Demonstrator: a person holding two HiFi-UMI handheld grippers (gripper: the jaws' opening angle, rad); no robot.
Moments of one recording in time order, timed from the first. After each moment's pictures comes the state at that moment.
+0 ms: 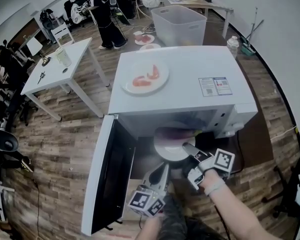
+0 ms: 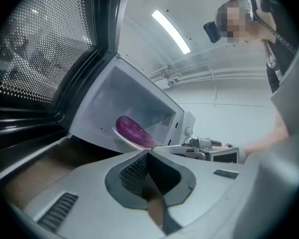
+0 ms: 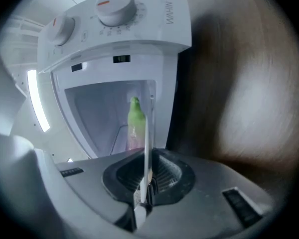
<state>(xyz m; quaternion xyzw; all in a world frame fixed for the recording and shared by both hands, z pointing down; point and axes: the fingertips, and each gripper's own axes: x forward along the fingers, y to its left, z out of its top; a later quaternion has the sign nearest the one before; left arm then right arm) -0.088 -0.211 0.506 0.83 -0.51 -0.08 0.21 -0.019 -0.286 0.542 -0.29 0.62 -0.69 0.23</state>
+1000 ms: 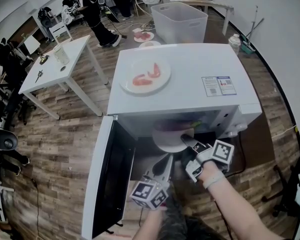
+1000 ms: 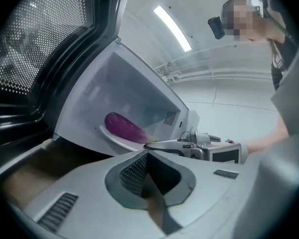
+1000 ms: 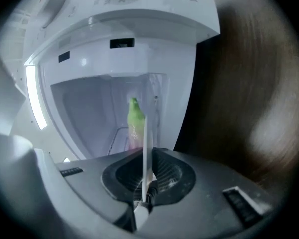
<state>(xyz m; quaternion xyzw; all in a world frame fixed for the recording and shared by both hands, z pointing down) -0.079 -0.248 0.510 0.84 -0.49 -0.08 0.22 -0.032 -0.320 0.536 -0.30 0.63 -0.68 0.22</state>
